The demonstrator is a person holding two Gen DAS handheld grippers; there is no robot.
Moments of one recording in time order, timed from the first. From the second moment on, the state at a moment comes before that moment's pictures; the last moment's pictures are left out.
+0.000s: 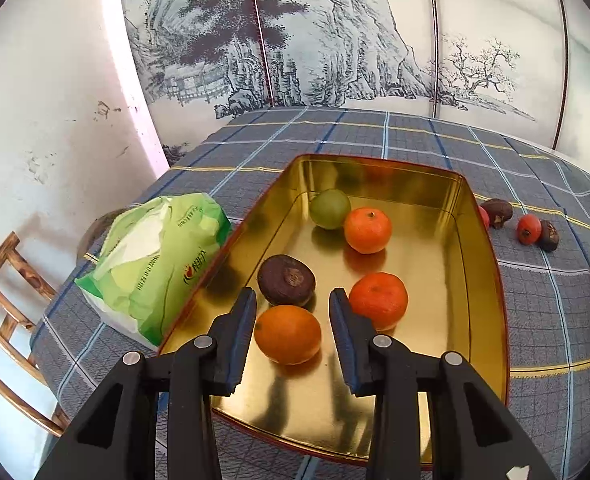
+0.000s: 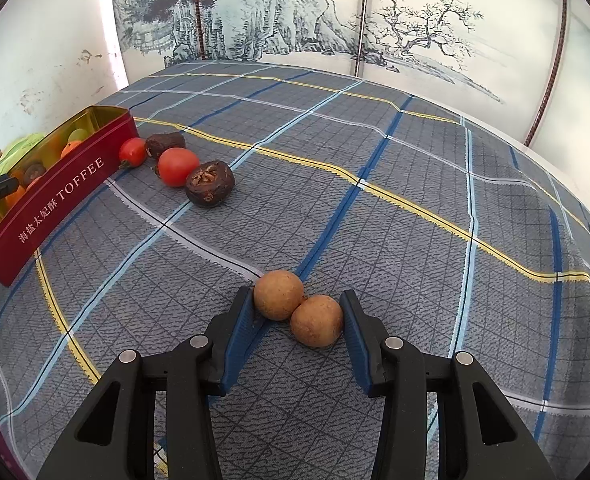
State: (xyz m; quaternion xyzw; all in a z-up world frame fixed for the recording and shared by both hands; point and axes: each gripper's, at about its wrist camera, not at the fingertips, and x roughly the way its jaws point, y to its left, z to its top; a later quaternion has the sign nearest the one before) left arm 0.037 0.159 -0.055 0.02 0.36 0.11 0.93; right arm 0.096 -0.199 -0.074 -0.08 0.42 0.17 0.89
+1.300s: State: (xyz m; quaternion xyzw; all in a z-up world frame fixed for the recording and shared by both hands) left arm -0.010 0.175 -0.025 0.01 0.33 0.14 0.93; right arm 0.062 -0.066 0.009 -0.10 0.36 0.32 0.87
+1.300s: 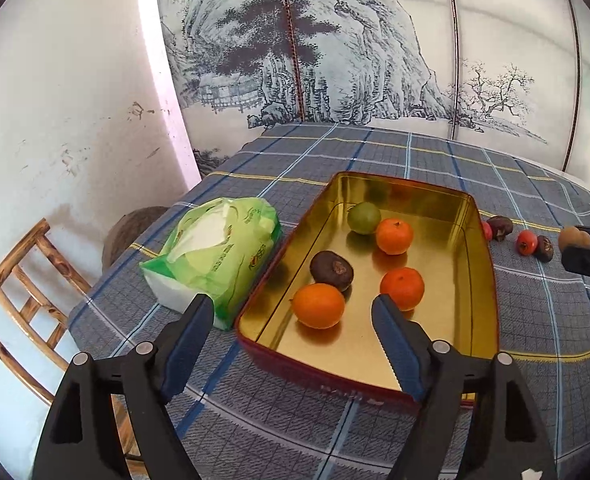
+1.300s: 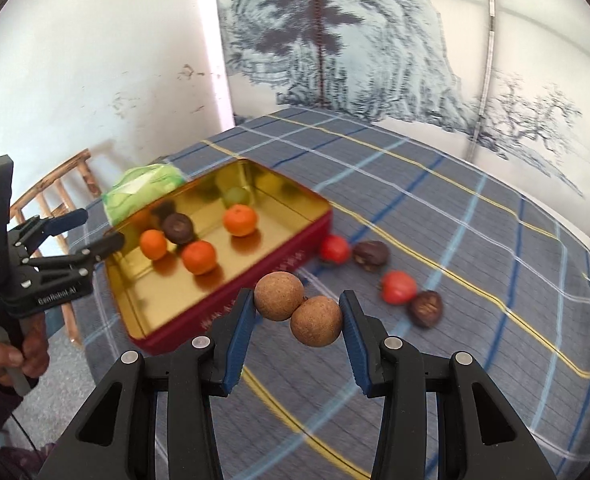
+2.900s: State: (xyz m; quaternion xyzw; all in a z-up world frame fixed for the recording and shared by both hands) left arm -0.017 0.198 -0.035 -0.03 0.37 0.14 0.92; right arm 0.138 -0.014 -0.006 -0.11 0.38 0.39 0.83
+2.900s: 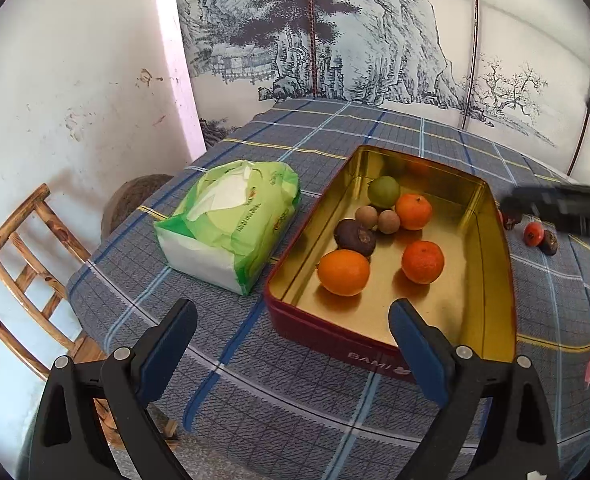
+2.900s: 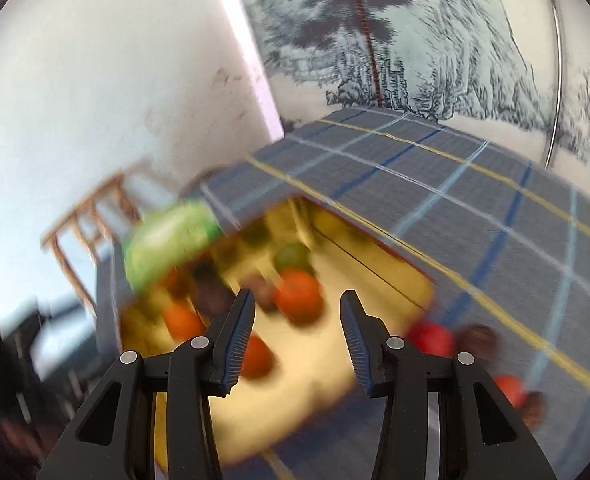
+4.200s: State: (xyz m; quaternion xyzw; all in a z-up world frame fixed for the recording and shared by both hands) left arm 0.042 0.014 0.001 0.08 0.38 -0.11 0.92; right arm 0.079 -0.246 -0.056 -0.06 0.41 0.19 0.89
